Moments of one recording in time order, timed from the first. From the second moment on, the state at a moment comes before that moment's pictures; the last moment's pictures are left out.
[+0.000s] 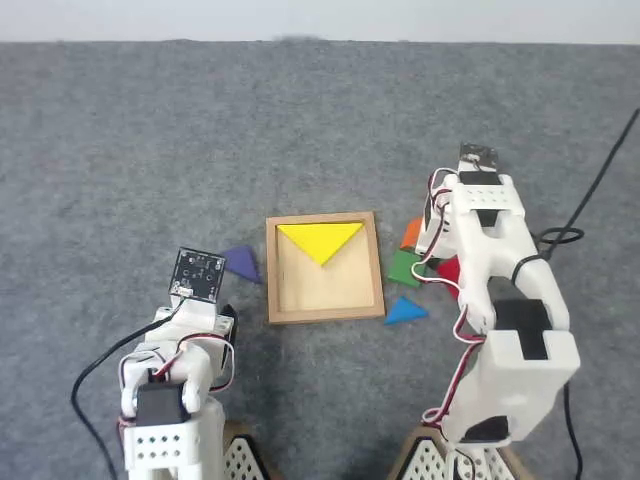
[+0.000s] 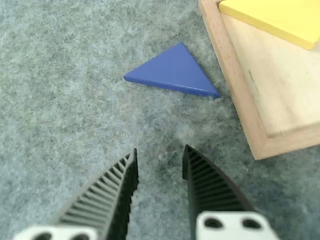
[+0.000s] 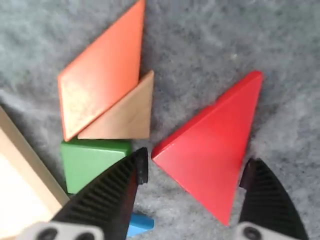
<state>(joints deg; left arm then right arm) -10.5 -103.0 97.3 72.0 -9.0 -4.6 14.6 15.8 68.2 -16.5</state>
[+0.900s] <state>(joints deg) -10.5 -103.0 97.3 72.0 -9.0 -4.1 19.0 13.5 69.2 -15.7</state>
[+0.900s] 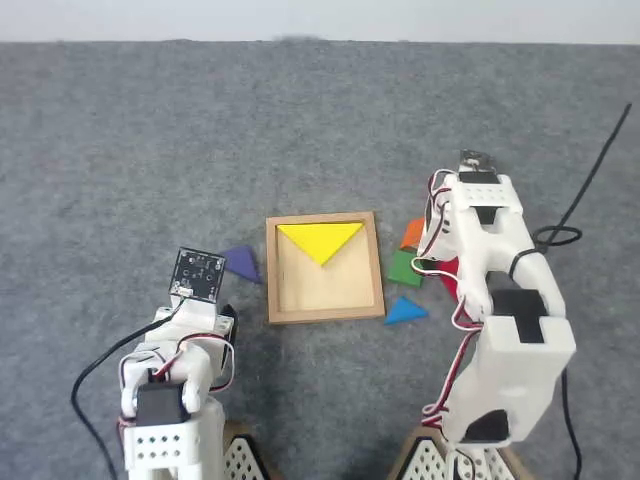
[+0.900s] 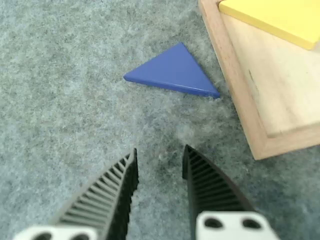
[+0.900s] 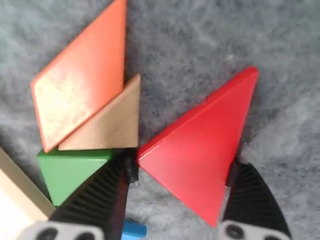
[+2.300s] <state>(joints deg) -10.5 -103.0 97.3 72.0 -9.0 -31.8 10.3 10.6 67.3 -5.9</state>
